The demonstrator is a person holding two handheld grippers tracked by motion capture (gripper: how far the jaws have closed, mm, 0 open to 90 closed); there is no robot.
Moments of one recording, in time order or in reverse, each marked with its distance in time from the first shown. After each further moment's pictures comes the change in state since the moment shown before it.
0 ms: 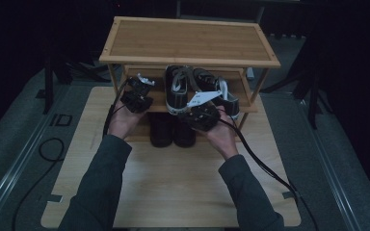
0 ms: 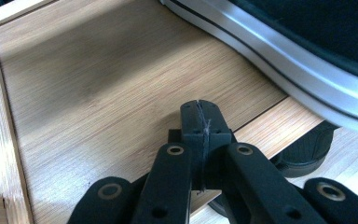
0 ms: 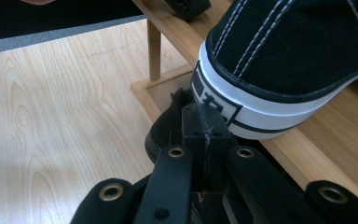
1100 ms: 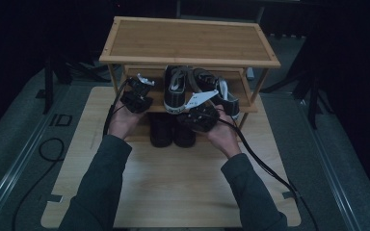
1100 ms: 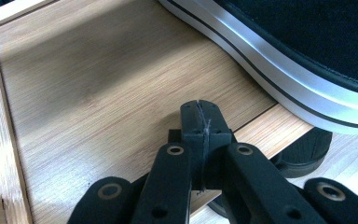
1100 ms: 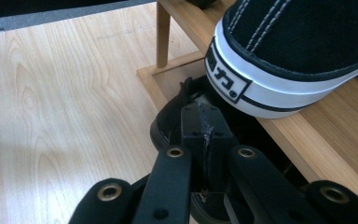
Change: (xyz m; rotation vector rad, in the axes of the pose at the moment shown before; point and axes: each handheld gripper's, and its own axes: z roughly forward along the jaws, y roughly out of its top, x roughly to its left) left arm 0.001 -0.001 0.000 -0.004 -0.006 0.002; right arm 0.003 0.004 -0.002 0.065 0.028 -0.046
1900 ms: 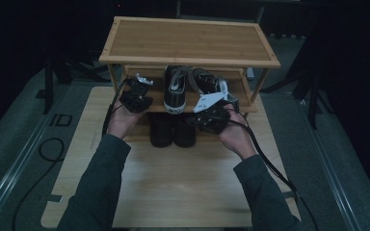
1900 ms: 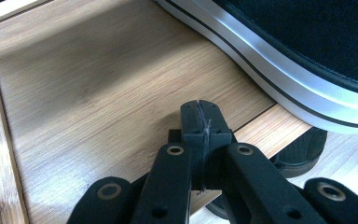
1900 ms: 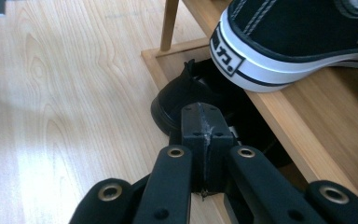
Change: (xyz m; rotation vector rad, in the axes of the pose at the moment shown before) left arm 0.004 -0.001 0.000 -0.008 -0.027 -0.010; right arm 0.002 -0.005 -0.038 0.031 -0.003 -0.078
